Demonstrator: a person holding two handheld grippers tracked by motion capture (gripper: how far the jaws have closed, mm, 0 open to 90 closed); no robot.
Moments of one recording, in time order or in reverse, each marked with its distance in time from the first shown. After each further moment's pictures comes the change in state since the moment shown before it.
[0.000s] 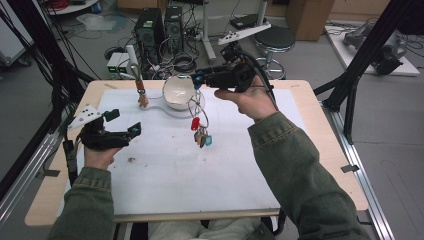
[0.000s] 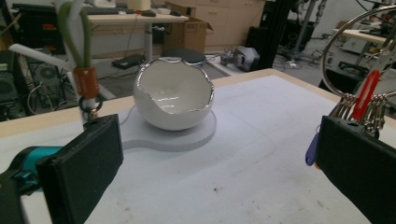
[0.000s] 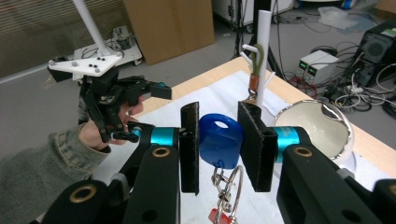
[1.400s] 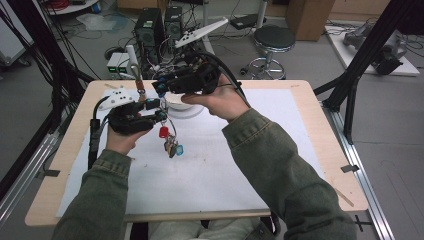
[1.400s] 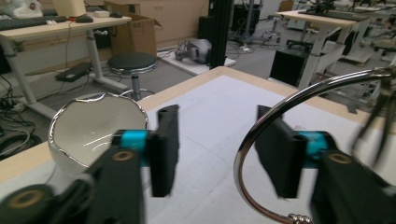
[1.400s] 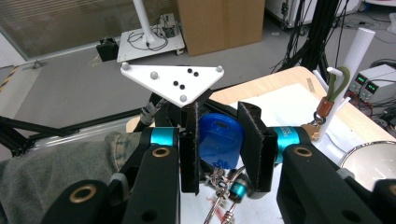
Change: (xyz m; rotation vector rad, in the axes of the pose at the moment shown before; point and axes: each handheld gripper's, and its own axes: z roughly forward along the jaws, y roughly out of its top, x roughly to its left) left arm -0.037 0.039 0.051 0.037 -0.194 0.114; right arm 0.045 0.027 0.043 0.046 0.182 -0.096
